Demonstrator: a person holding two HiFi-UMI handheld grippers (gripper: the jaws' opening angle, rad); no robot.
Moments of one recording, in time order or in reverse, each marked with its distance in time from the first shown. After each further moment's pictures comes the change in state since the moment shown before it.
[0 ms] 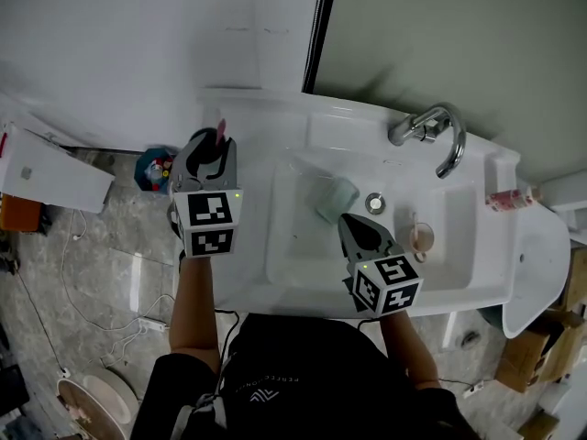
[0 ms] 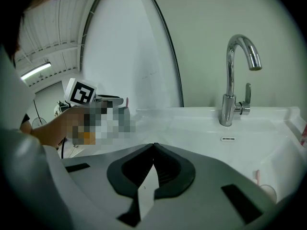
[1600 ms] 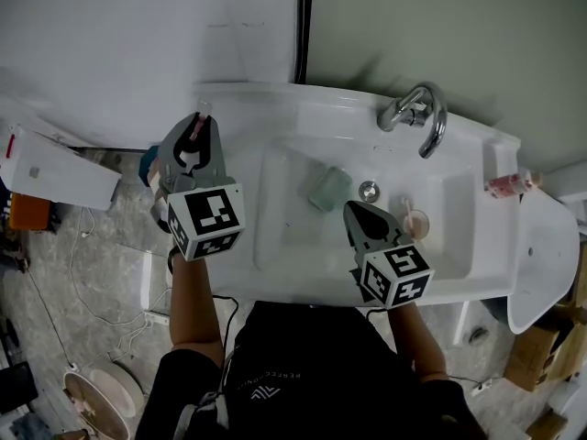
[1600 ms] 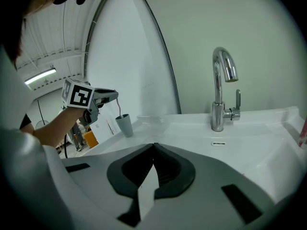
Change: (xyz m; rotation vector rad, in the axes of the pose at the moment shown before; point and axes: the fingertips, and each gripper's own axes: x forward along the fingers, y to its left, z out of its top) left arm -0.042 -0.013 0.068 0.284 -0.099 0.183; right arm -0.039 -0.023 0.009 0.002 -0.078 0.039
